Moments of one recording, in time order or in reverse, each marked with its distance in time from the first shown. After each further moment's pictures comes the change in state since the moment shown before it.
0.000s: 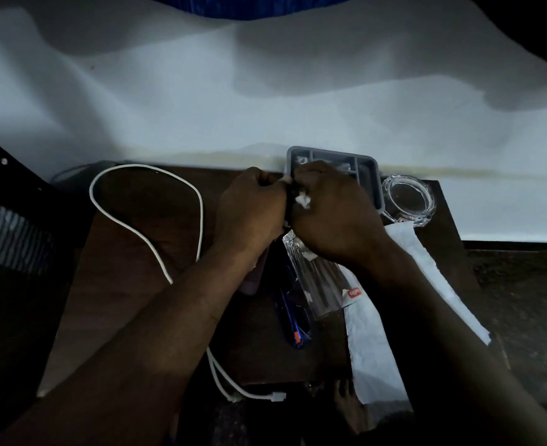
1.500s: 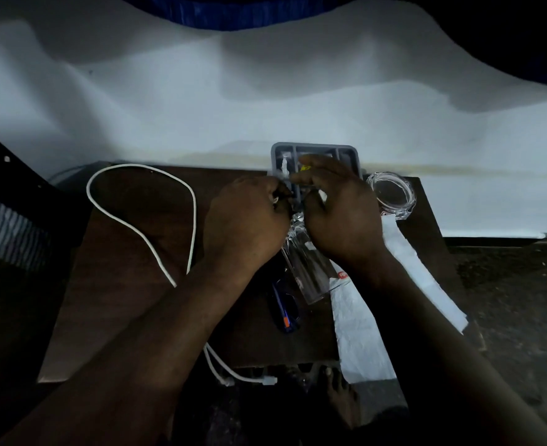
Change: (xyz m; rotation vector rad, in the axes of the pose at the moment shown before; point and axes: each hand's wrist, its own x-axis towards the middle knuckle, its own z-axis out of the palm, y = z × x) left_hand -0.041 0.006 -0.011 0.601 0.074 0.522; right_hand -0.028 0.013 -0.004 0.120 0.320 -0.045
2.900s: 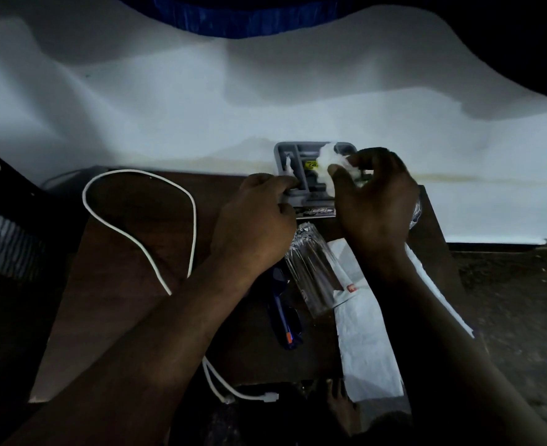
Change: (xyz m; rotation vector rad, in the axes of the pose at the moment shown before) left_hand 0.016 -0.006 0.010 -0.145 -0.133 -0.027; right_hand 0.026 0.024 0.002 -0.045 0.387 0.268
